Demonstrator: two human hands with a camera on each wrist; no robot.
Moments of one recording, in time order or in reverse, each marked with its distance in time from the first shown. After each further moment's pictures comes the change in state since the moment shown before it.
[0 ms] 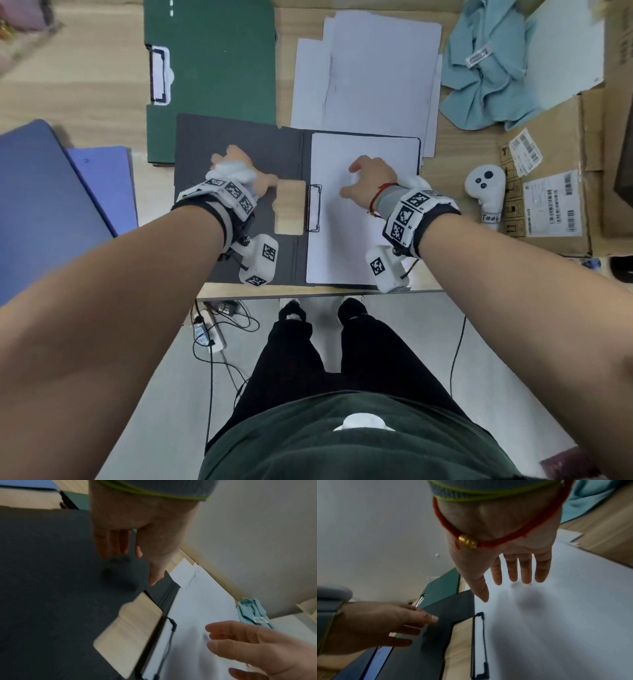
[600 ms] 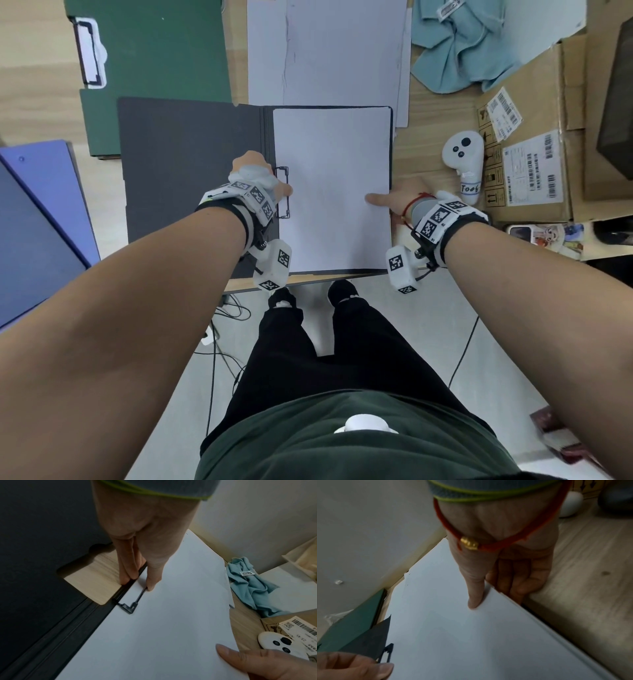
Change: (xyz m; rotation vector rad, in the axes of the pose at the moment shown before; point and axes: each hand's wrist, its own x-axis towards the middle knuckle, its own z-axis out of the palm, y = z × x) left_hand -0.005 0.054 0.072 0.153 -0.172 0.216; right_hand -0.012 0.121 0.003 0.235 -0.069 0.397
